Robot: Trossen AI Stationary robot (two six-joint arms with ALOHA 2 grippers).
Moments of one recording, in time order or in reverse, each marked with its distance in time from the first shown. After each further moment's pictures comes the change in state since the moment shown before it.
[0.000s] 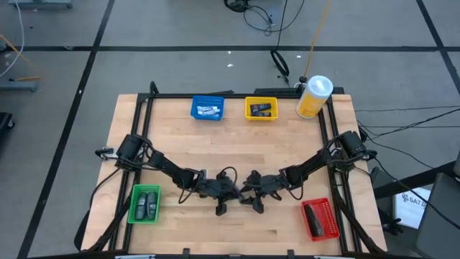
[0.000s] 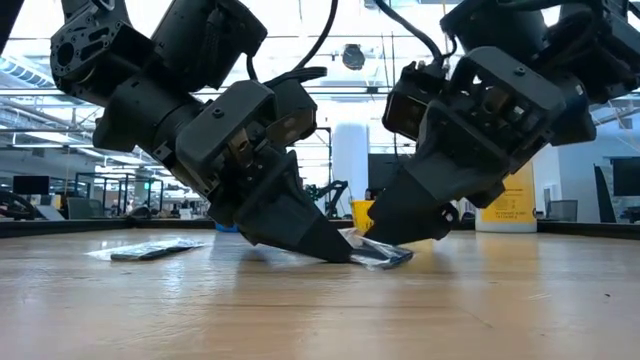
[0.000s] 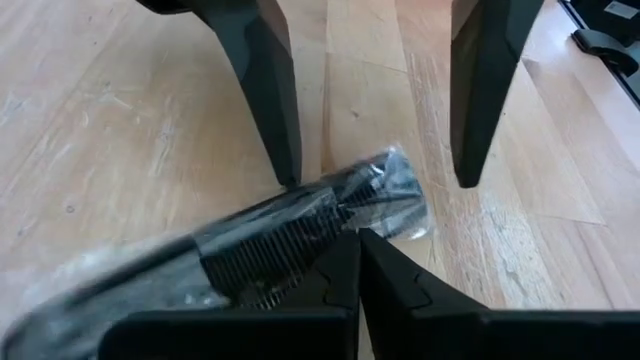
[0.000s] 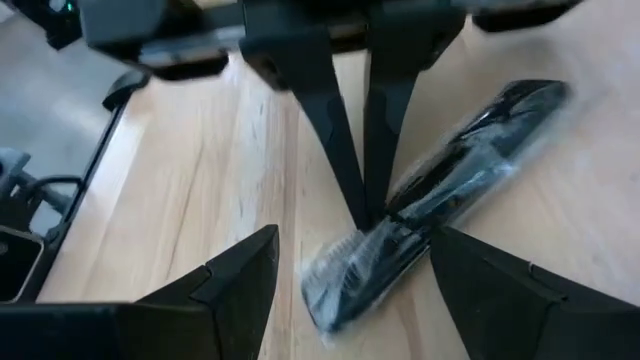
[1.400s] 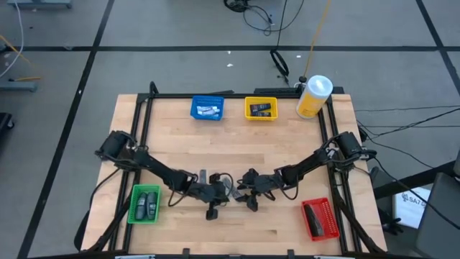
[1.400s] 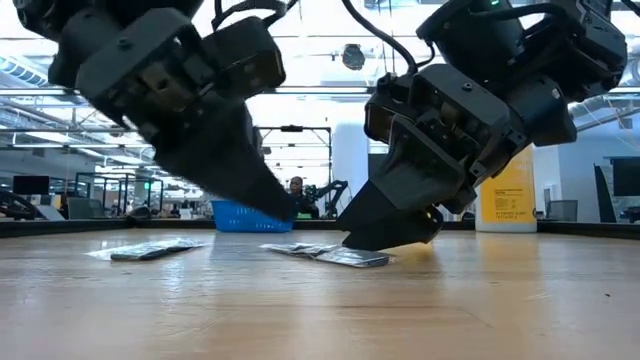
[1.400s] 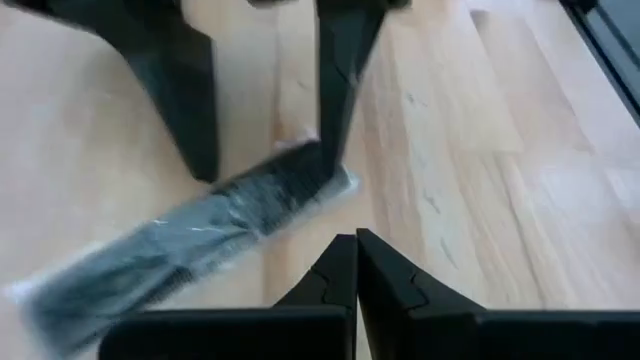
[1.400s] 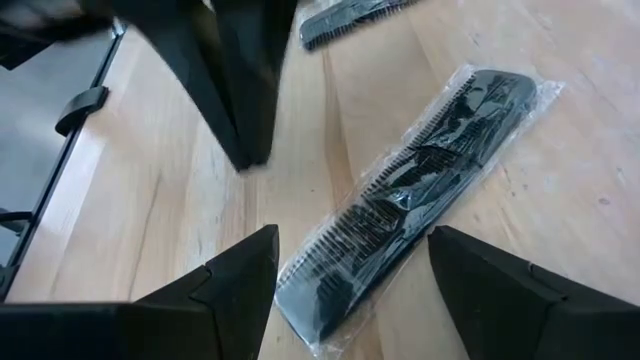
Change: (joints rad) left arm -0.085 -0.202 -0.001 -0.186 -0.054 0.068; right arm -0.015 0.063 0.002 -0.115 0.042 0.040
